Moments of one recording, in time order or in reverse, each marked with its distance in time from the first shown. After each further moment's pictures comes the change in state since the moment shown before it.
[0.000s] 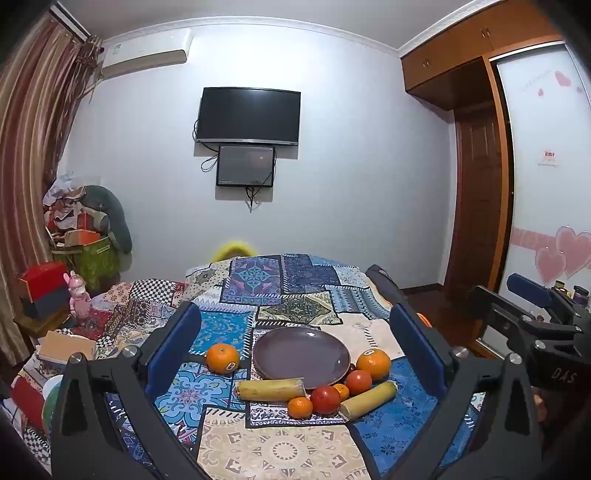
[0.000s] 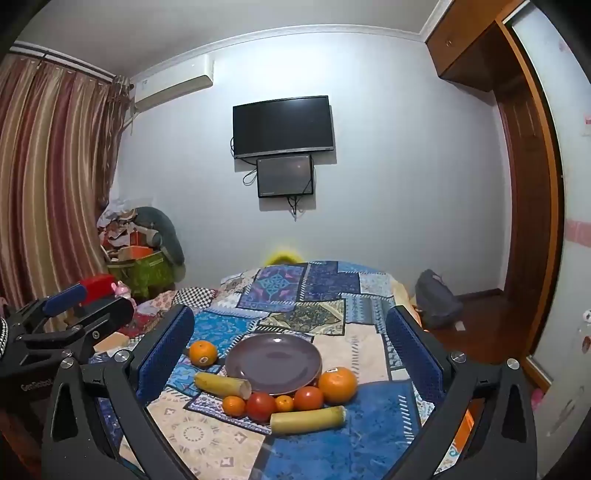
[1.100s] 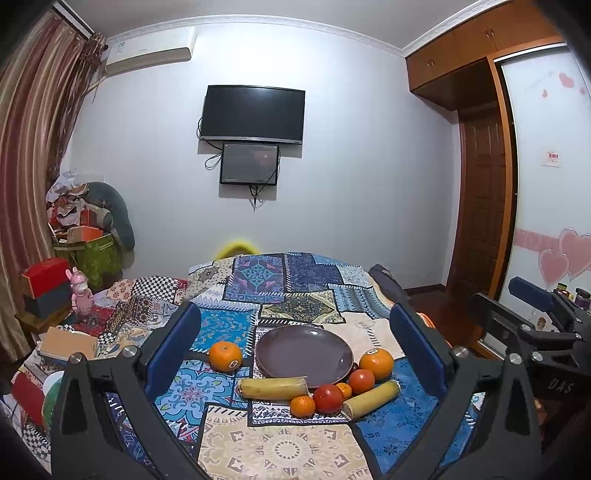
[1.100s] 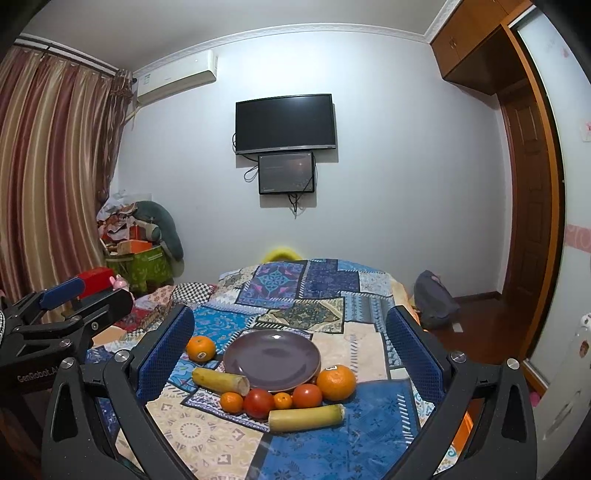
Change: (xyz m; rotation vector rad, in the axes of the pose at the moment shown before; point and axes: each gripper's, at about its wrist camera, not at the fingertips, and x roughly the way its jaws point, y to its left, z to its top) left arm 0.000 -0.001 0.001 -0.005 0.005 0.013; right arm 0.000 0.007 -0.007 -0.022 0.003 -0.008
